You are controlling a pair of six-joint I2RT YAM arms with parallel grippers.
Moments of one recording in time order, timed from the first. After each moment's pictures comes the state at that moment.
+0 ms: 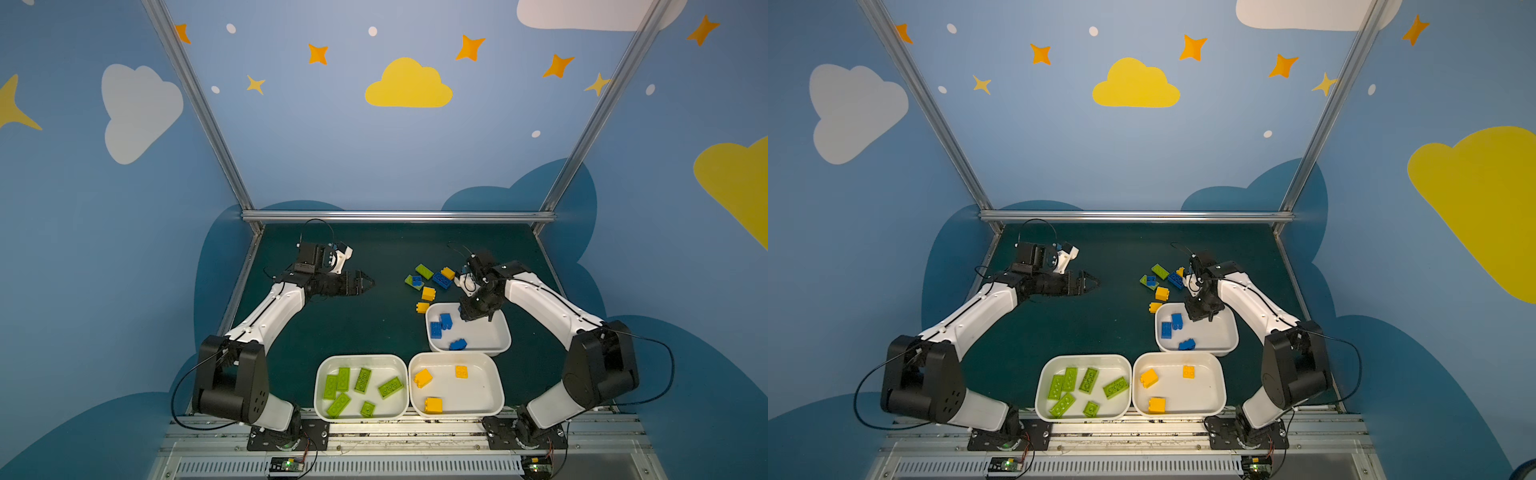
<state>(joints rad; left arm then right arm) -0.17 1.50 1.07 -0.43 0.70 -0.27 0.40 1.59 1.19 -1.00 -0.11 0.01</state>
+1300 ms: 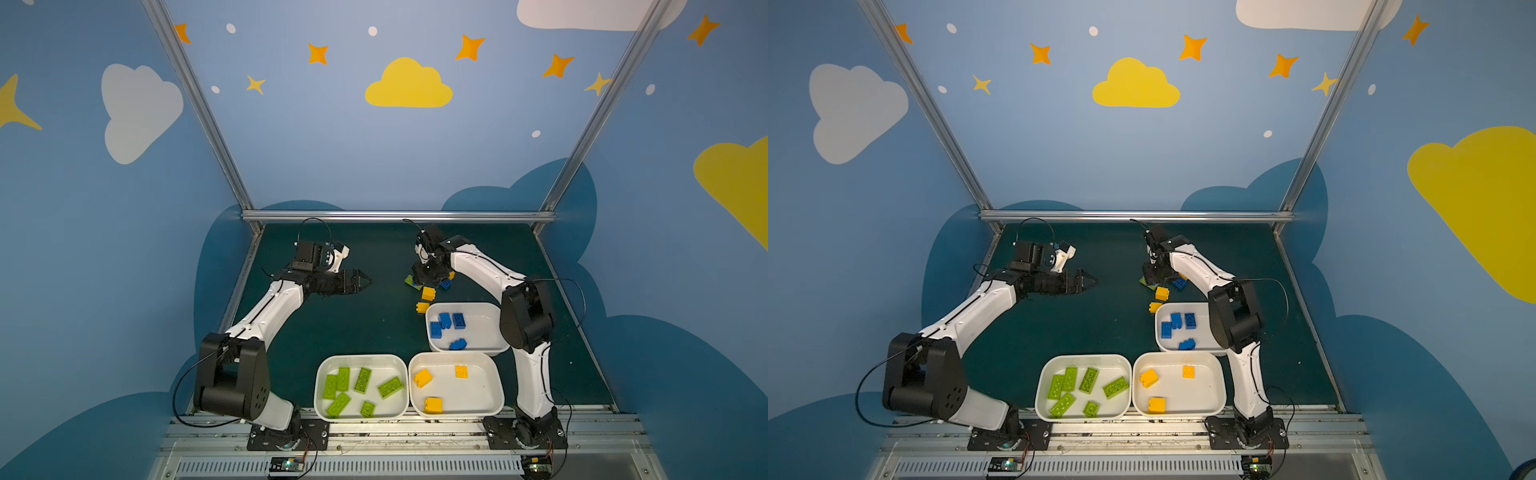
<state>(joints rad) -0.14 1.51 1.09 -0.46 0.68 -0.26 0.57 2.15 1.84 -0.89 0.00 0.25</state>
